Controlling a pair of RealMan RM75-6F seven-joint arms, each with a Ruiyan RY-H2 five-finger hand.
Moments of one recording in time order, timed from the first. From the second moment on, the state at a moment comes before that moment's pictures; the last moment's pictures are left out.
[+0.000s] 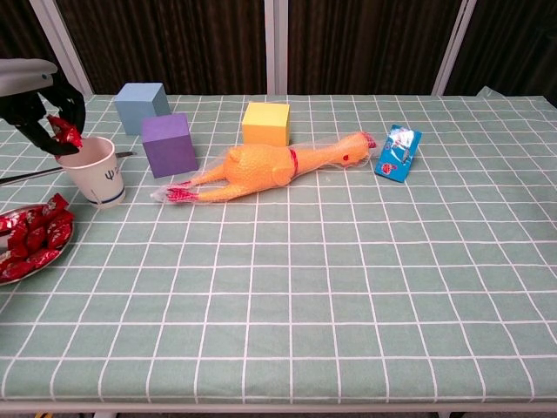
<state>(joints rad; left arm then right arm) -0.71 -1.39 -0.17 -1.46 0.84 0.93 0.36 0.45 -1.13 0.15 -1.88 -1.11 1.22 -0.42</state>
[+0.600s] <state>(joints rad) -0.72 -1.39 -0.18 -1.49 0.85 0.93 0.36 0.45 -1.13 0.15 -1.87 -1.12 1.22 -0.41</state>
